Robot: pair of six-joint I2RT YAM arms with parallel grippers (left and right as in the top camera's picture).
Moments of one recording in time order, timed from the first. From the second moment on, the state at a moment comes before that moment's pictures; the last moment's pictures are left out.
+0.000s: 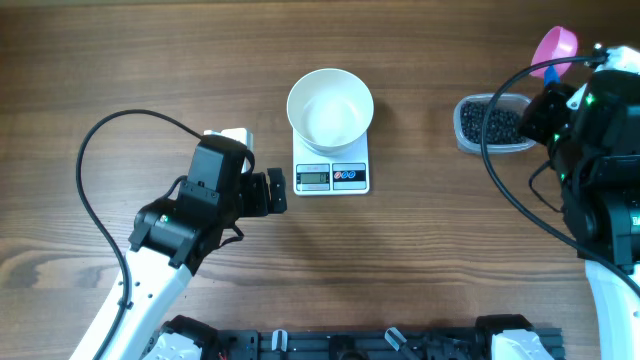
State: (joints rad) left arm -0.39 1.09 0.91 -0.79 0.00 -0.43; right arm 0.05 1.10 1.36 -0.83 0.24 0.37
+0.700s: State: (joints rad) left arm -0.39 1.09 0.91 -0.79 0.00 -0.43; right arm 0.05 1.10 1.36 -0.86 0.24 0.79
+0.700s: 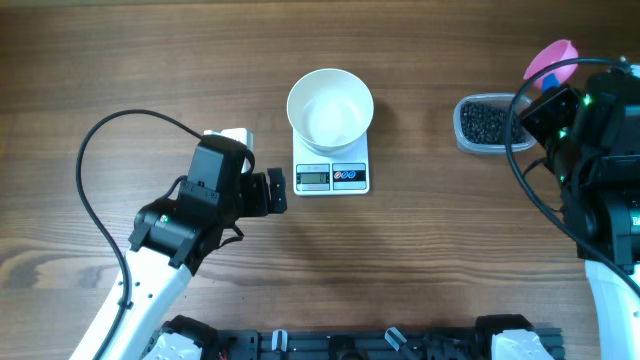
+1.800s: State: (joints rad) left arm -0.39 1.09 0.91 -0.79 0.00 -0.43; right arm 0.05 1.19 1.36 -0.83 0.54 0.45
